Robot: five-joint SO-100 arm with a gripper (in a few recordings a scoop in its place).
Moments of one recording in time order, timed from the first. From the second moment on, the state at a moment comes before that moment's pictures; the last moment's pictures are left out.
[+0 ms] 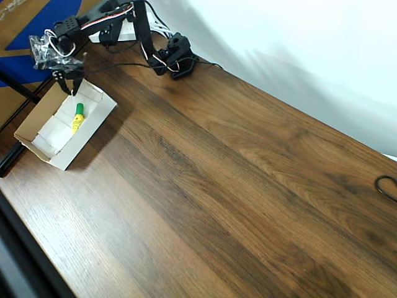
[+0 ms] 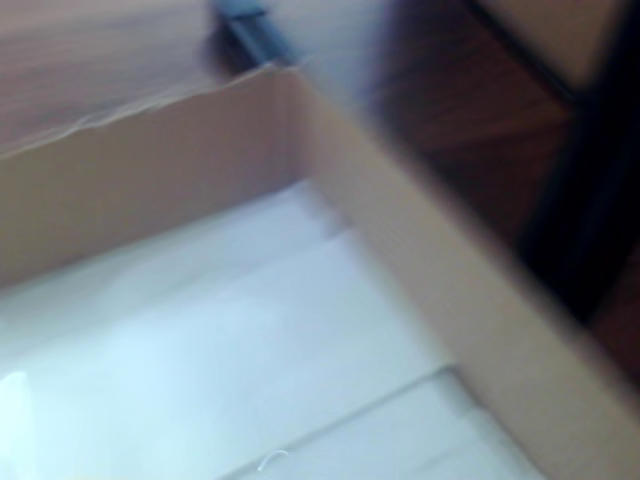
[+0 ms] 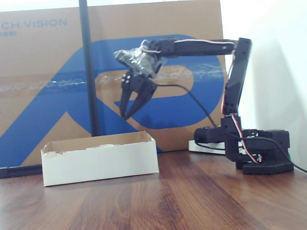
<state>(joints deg) 26.9 112.9 103.8 49.7 0.9</state>
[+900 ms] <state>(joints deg) 8.1 188.3 159.9 47.8 -7.7</state>
